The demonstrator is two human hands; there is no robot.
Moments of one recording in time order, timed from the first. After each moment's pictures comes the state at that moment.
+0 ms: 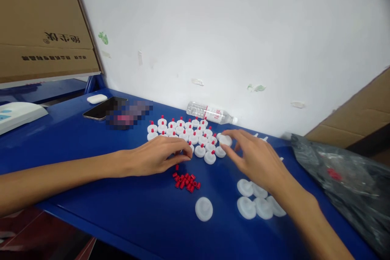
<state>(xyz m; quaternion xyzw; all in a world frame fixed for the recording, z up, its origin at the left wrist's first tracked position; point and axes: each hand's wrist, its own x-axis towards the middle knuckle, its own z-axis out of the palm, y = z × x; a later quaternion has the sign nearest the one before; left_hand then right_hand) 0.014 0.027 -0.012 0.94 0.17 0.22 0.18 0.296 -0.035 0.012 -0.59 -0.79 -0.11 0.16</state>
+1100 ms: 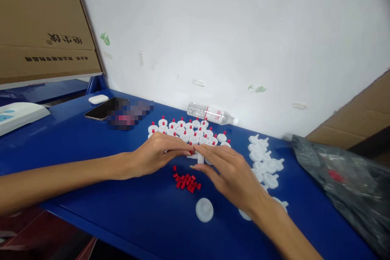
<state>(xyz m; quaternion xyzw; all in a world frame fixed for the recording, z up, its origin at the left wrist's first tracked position) 0.017 0.026 -0.013 0.89 0.13 0.39 0.18 0.249 -0.045 -0.009 -0.34 -0.87 -0.11 0.33</state>
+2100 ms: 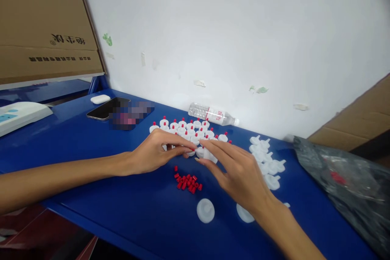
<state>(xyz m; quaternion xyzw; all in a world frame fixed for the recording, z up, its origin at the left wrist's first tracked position) 0.015 0.024 -0.010 0.86 0.19 0.39 0.26 0.251 -0.047 -0.005 -0.38 -0.85 -0.17 0.34</state>
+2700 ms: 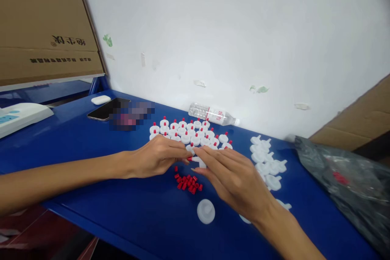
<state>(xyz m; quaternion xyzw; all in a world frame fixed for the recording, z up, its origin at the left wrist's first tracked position) 0.008 0.032 -0.020 0.94 0.06 0.31 0.13 0.243 -0.055 0.002 -0.31 -0.87 -0.20 0.33</state>
